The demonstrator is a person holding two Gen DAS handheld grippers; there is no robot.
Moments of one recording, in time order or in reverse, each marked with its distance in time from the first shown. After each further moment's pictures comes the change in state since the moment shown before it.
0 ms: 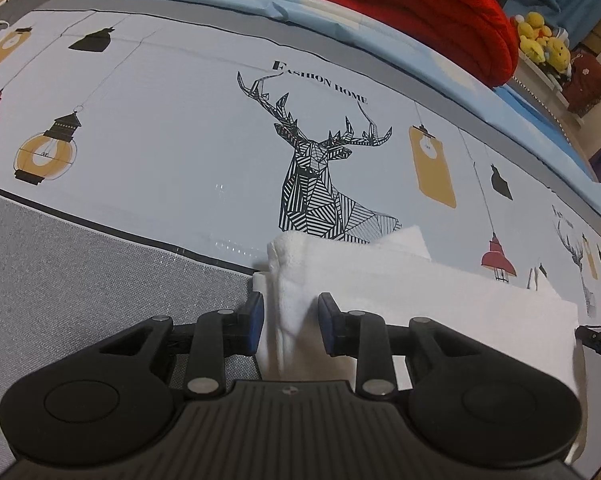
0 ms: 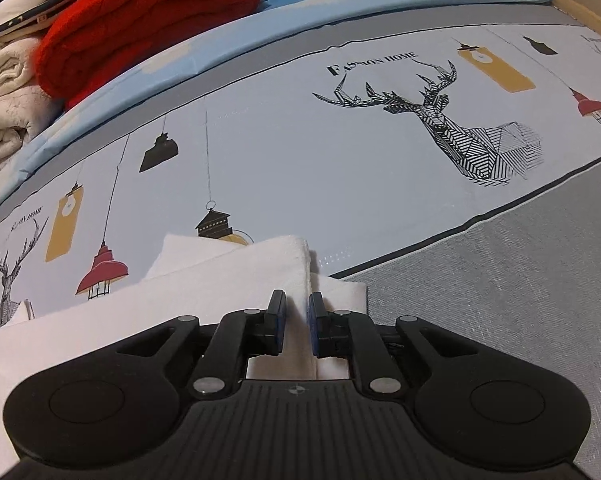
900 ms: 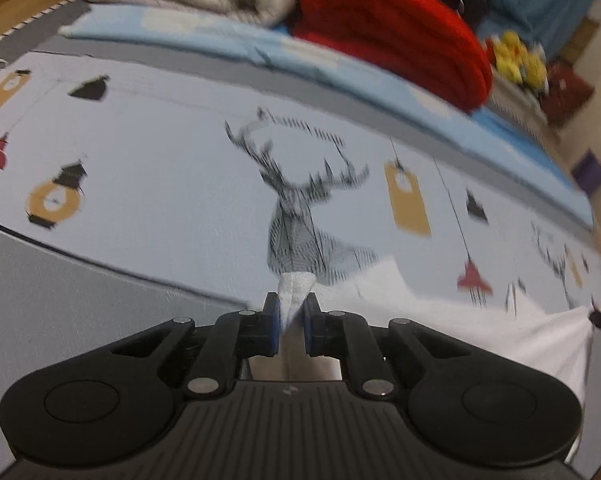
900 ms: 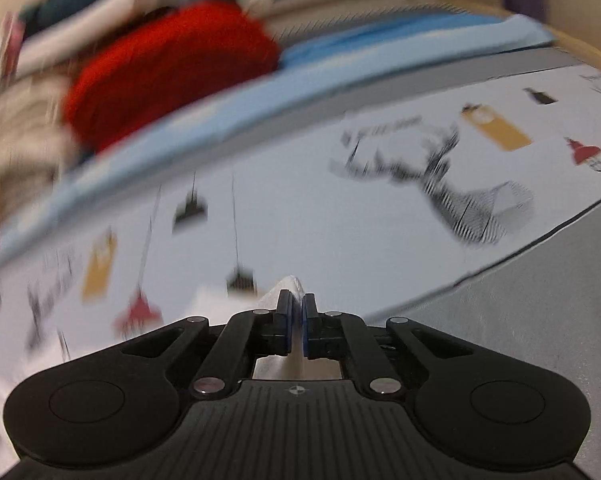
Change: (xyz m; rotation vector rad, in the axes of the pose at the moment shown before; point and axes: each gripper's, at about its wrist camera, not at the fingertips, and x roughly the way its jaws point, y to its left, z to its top) left arm -0.035 0.001 0.008 0.016 -0.129 -0.028; right arm -0.050 -0.007 0.017 0.050 -0.224 0.072
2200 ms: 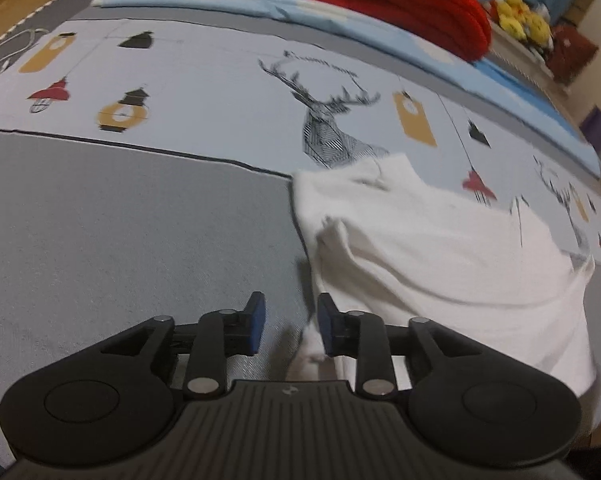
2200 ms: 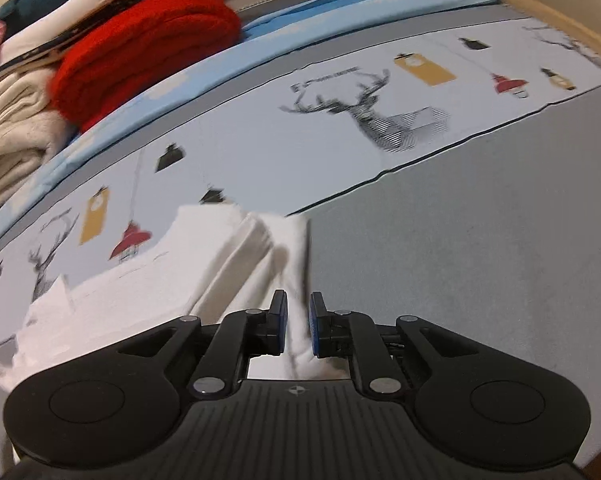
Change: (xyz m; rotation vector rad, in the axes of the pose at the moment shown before) left arm -0.071 0.014 -0.083 0.077 0.135 0.047; right arm -0.083 -0.024 -0.067 -0.016 0.184 -0.054
